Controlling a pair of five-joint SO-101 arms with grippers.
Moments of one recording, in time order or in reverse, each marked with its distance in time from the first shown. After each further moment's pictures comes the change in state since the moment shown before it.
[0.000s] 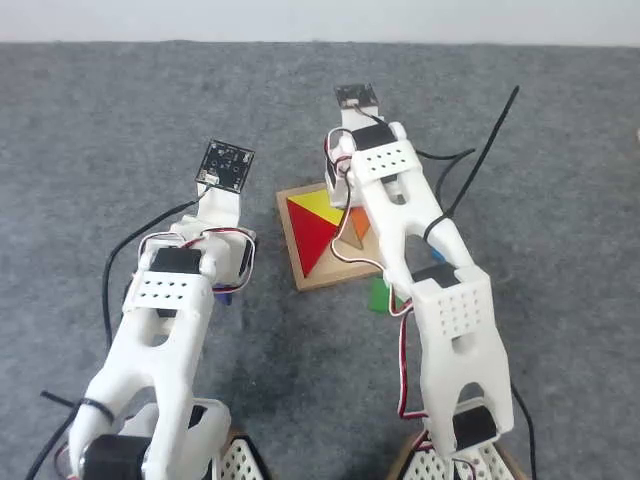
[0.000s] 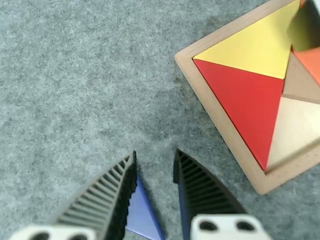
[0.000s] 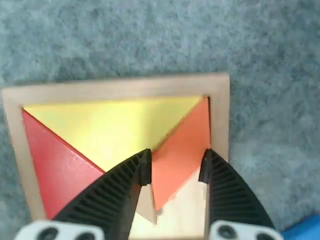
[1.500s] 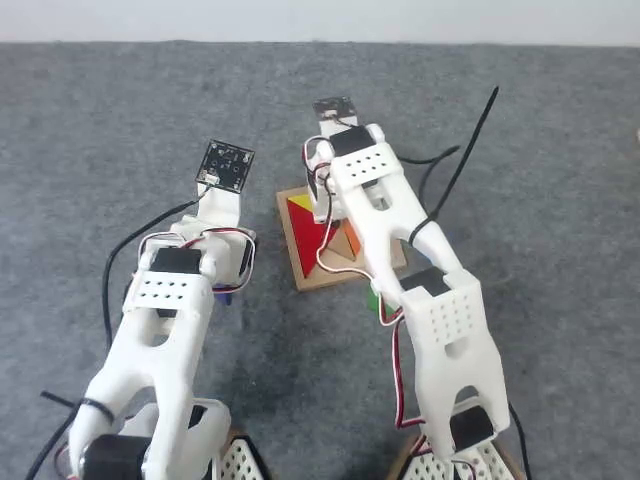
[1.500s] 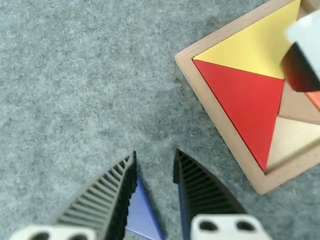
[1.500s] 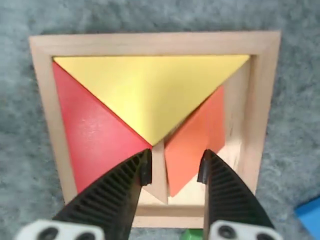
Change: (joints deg) left arm 0.0 0.0 0.0 0.0 0.0; right arm -4.7 -3.1 0.2 5.0 -0.6
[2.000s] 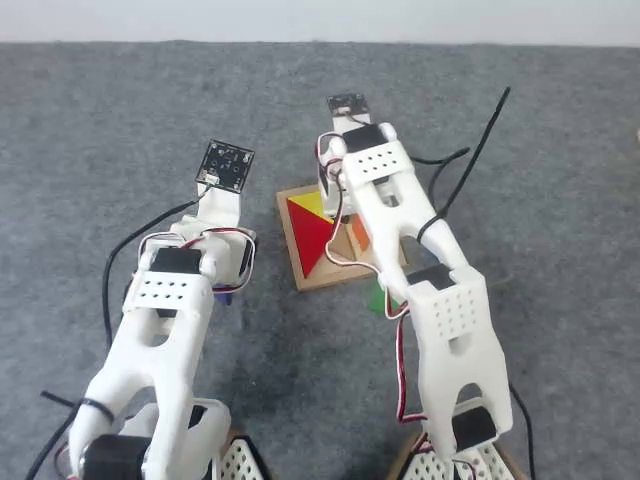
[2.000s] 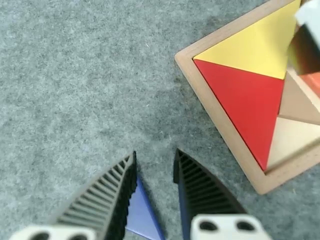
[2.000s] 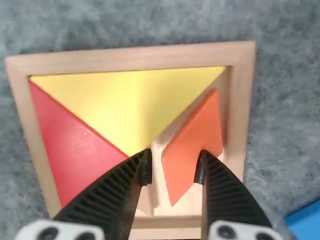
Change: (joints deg) left arm 0.0 0.0 0.0 0.0 0.0; right arm 3.5 3.3 -1.1 -1.1 0.0
